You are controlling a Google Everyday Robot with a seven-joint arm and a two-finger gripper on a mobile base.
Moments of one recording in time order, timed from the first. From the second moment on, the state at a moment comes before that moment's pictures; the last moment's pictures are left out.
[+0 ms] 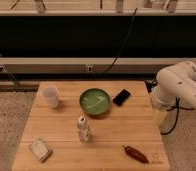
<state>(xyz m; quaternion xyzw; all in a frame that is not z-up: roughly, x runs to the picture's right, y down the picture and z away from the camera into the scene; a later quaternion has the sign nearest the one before) 0.286 0.107 0.684 -0.28 0.02 0.02 0.96</state>
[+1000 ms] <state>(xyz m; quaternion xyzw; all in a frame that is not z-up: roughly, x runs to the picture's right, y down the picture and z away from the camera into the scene) 0.275 0.109 0.682 -0.28 0.02 0.01 0.96</state>
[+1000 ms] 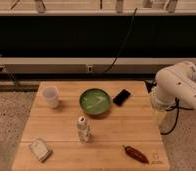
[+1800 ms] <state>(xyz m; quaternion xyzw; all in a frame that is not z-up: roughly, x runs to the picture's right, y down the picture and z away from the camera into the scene) 0.191 0.122 0.683 -0.28 0.01 -0.08 0.96</state>
